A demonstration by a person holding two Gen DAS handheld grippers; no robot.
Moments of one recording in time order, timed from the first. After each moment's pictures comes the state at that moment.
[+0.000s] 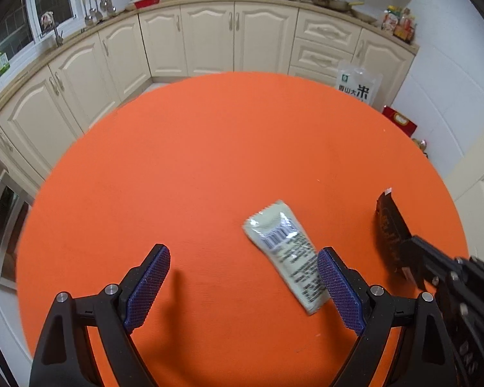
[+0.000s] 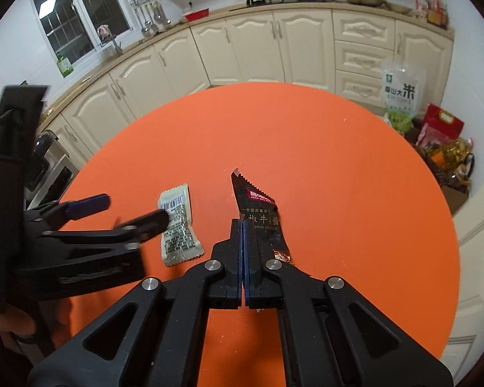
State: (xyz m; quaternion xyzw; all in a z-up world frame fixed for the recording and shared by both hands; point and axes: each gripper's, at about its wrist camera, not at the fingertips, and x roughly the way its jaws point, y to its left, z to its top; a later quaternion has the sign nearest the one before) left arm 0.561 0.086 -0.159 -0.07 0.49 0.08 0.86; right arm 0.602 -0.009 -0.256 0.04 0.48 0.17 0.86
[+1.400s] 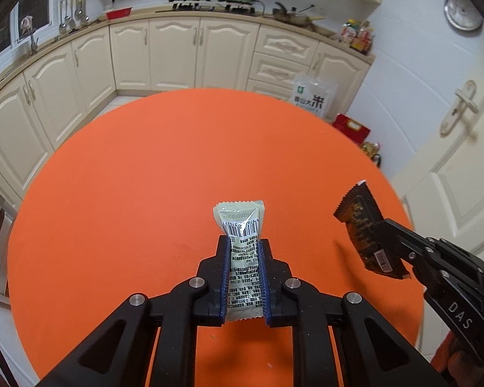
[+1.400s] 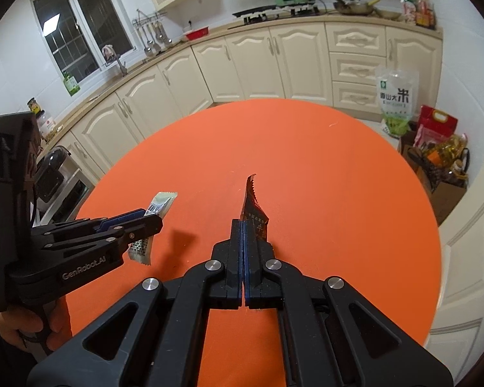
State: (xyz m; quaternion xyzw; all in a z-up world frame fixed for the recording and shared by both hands) left arm 0.506 0.125 -0.138 -0.10 0.45 -0.02 0.89; right arm 0.560 -0.020 -0.222 0.06 0.44 0.17 0.88
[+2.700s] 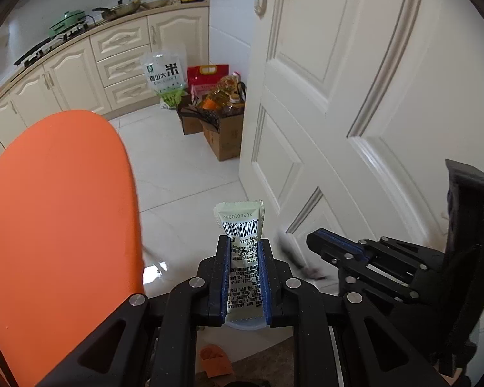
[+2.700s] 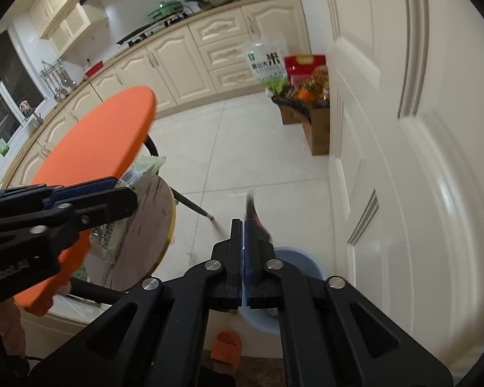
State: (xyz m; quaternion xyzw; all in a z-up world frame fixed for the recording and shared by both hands) left arm 0.419 -0.185 -0.174 0.09 0.47 -0.22 0.85; right arm 0.375 -0.291 -0.276 0.16 0.45 -0.03 0.88
